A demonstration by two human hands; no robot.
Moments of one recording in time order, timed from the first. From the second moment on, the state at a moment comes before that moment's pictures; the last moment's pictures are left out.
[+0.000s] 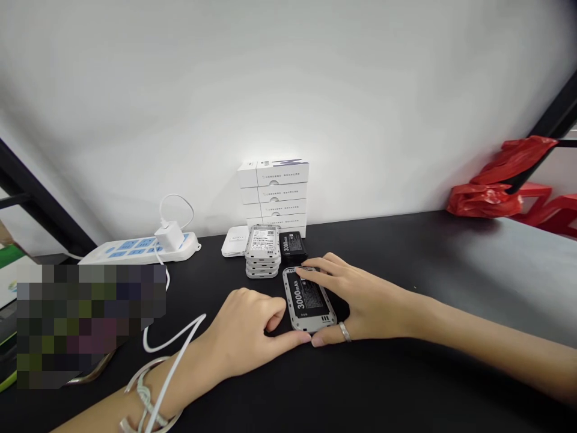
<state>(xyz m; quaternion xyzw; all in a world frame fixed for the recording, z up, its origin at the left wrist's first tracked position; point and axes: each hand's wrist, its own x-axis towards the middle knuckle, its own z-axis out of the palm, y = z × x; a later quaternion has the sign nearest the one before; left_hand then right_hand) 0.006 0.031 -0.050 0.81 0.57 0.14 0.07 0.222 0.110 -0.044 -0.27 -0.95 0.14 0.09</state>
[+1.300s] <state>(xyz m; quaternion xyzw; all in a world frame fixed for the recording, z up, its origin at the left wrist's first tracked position) 0.003 0.033 -0.053 0.83 0.53 0.14 0.09 0.182 0.175 -0.016 -0.35 -0.85 0.25 0.30</state>
